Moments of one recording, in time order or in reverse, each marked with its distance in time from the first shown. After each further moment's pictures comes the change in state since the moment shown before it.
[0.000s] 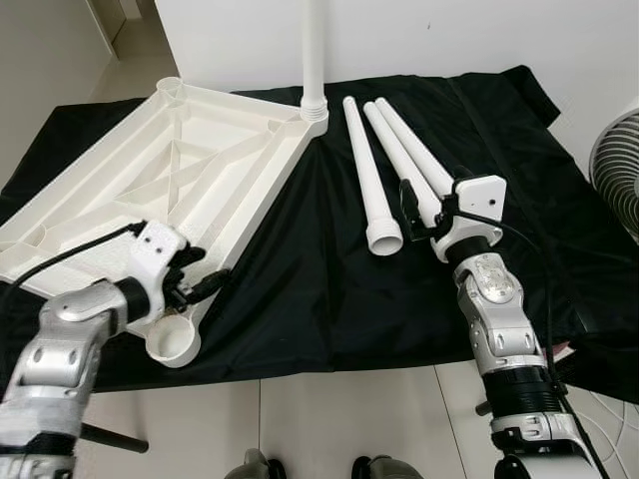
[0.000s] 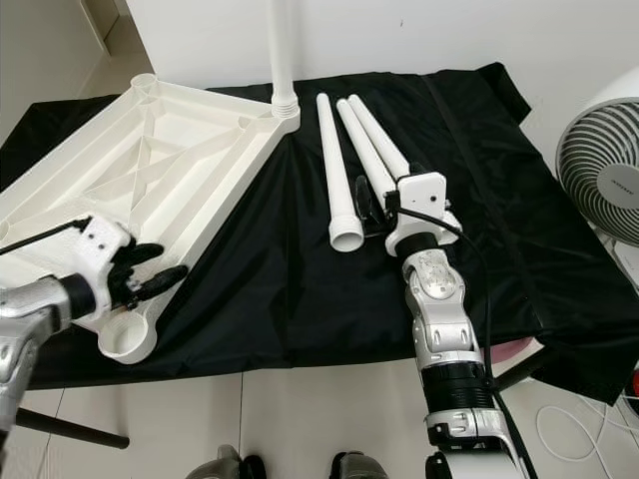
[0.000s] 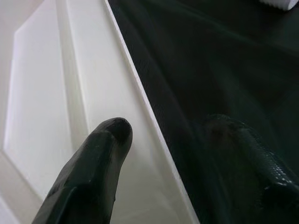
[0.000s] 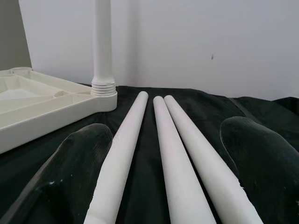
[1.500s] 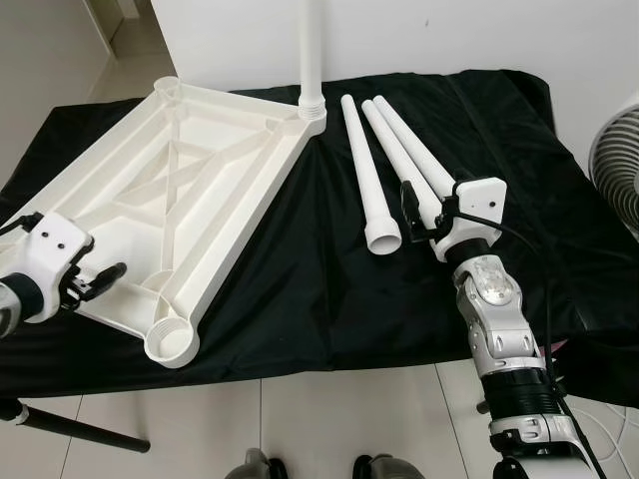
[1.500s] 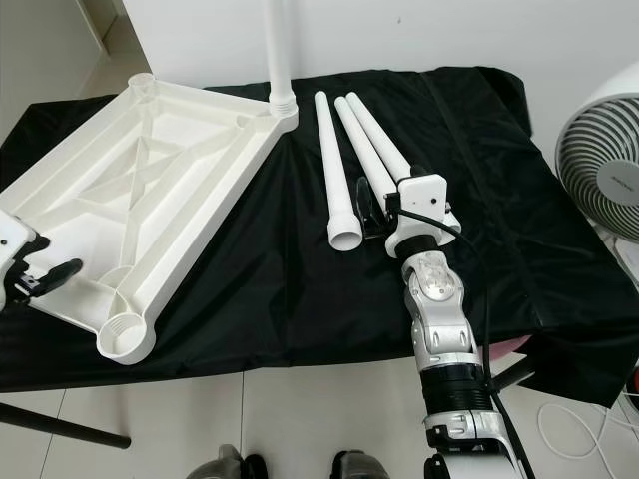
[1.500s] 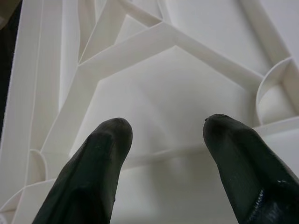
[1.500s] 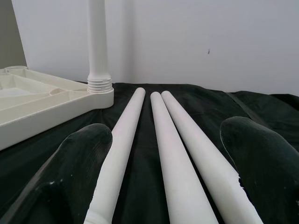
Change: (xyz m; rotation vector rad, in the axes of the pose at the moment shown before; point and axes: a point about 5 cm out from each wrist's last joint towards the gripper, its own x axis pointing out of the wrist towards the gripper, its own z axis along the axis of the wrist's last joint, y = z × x) left arm -0.091 0.062 -0.011 0.243 0.284 0.295; right arm -0.002 0.000 -0.002 0.008 0.007 -0.018
